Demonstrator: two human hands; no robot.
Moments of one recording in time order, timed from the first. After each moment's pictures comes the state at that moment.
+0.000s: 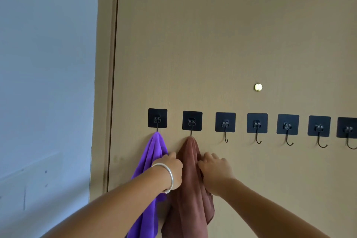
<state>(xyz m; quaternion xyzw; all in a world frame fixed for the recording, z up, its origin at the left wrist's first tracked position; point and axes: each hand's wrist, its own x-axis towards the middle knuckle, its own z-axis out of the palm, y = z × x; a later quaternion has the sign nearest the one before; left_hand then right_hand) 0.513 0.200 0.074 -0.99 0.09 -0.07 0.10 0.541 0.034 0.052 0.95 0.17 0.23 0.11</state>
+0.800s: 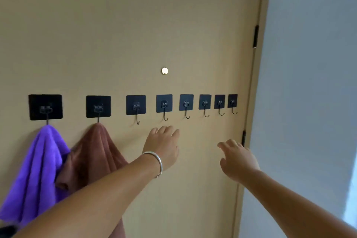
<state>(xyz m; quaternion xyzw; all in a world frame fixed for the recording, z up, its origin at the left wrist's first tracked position) 0.501 0.018 0.075 -0.86 0.38 -0.35 -0.04 0.376 -0.191 0.053 0.94 -0.17 0.27 0.06</state>
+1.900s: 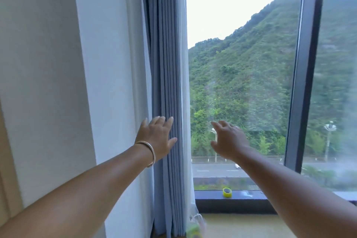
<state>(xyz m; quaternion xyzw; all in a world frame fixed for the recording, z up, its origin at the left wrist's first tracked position) -0.010 -0.389 0.065 -0.61 0.73 -0.27 -0.14 -0.248 -0.416 0.047 0.75 -0.60 0.24 0.14</state>
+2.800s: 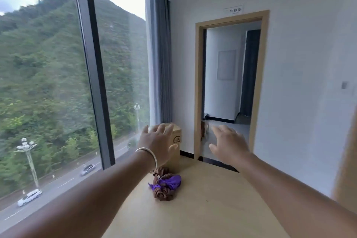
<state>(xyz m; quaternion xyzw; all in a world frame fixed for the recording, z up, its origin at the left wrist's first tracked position) -0.568 -0.319 0.008 -0.12 0.96 -0.13 -0.22 -0.687 -0.116 0.002 0.31 -0.93 0.09 0.19</state>
